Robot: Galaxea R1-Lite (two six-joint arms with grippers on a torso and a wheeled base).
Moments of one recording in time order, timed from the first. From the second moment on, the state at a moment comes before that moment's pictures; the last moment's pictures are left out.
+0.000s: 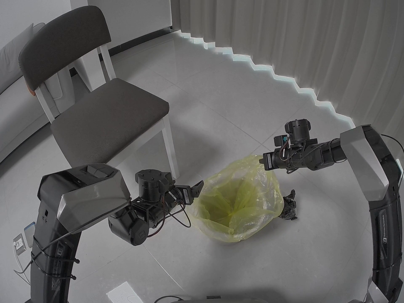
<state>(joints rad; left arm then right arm) -0.46 2.47 -1.03 -1.18 -0.02 -0.27 0.21 2.50 -1.74 -0.15 0.27 0.03</state>
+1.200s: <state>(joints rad) -0.37 2.67 -1.20 -1.09 0.00 -0.22 0.23 2.71 -1.88 -0.09 0.25 0.02</state>
